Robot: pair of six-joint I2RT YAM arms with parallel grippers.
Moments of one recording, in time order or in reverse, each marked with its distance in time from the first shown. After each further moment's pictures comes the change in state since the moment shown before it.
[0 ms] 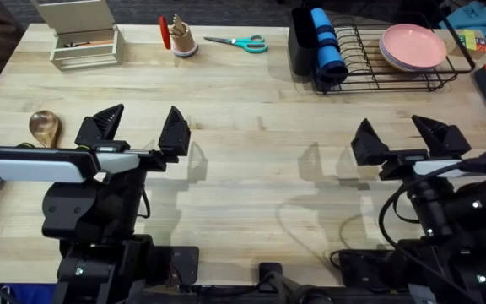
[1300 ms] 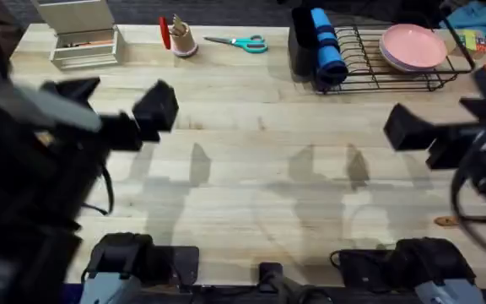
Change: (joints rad) left arm 0.000 0.349 0.523 -0.366 0.016 0.000; right arm 0.000 0.312 0.512 -0.401 0.080 -0.092
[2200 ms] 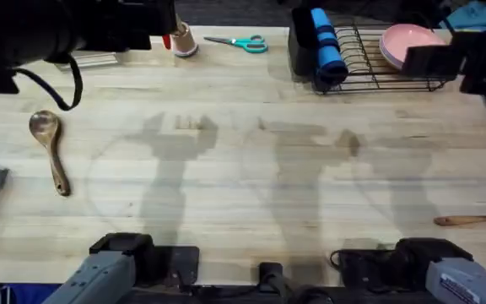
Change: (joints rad) left arm 0.000 0.653 0.642 -0.287 0.041 0.000; right arm -0.025 0.655 0.647 -0.426 0.012 0.164
